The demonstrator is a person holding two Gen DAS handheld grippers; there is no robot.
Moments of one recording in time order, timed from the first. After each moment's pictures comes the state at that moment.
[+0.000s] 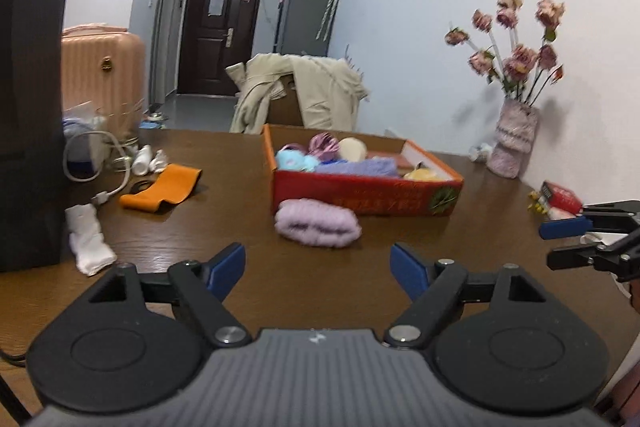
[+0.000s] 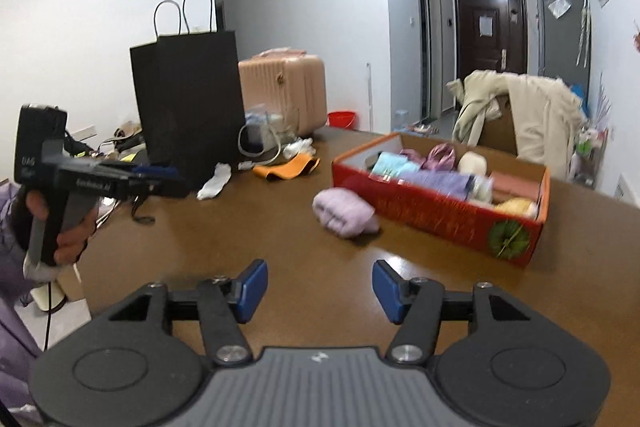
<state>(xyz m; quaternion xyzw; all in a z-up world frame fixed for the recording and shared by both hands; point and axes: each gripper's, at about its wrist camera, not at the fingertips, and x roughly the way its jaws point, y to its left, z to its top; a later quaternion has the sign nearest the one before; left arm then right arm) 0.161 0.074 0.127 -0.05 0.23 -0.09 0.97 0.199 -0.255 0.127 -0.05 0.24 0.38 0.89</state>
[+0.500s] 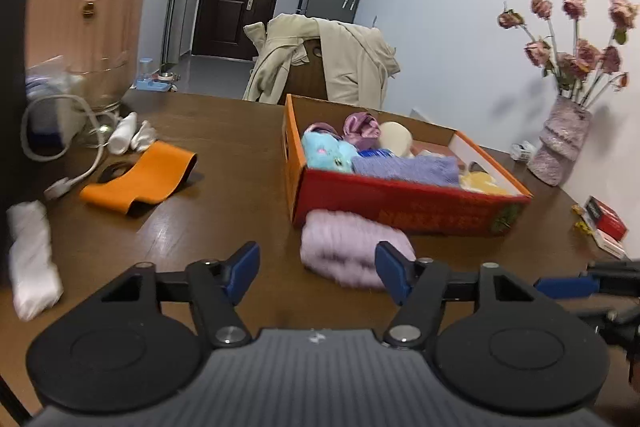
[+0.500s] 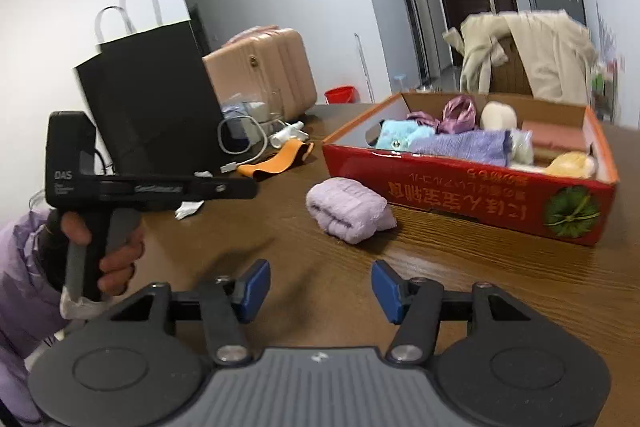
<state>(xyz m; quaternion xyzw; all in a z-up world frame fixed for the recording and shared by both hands) 0.310 0.085 0.090 -0.09 0.28 -0.07 0.95 0.302 -0.197 0.082 0.03 0.30 0.38 0.88</state>
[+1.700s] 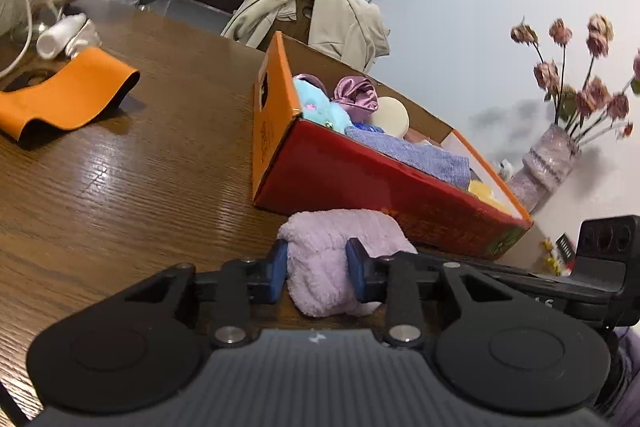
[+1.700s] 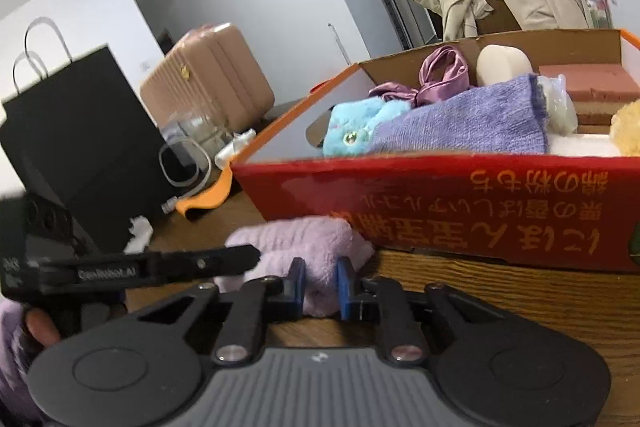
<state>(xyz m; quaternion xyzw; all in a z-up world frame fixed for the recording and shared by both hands) 0.375 0.088 0.025 -0.20 0.31 -0.13 0.92 0.432 -0.155 0.015 0.10 0.33 0.37 0.86</state>
